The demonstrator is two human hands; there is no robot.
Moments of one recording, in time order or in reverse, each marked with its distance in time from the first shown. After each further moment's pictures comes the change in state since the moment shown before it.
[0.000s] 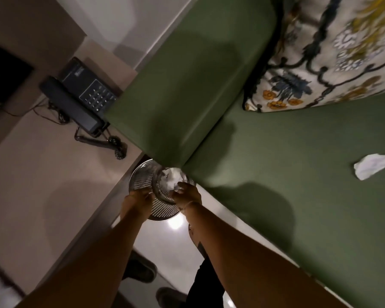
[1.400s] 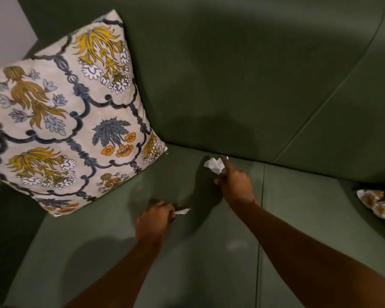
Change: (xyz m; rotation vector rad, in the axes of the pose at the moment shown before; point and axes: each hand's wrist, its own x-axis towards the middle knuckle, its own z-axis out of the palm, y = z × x) left_hand -0.180 0.454 0.158 0.374 0.038 0.908; right_hand -0.115 0.100 -0.576 -0.279 0.873 -0.262
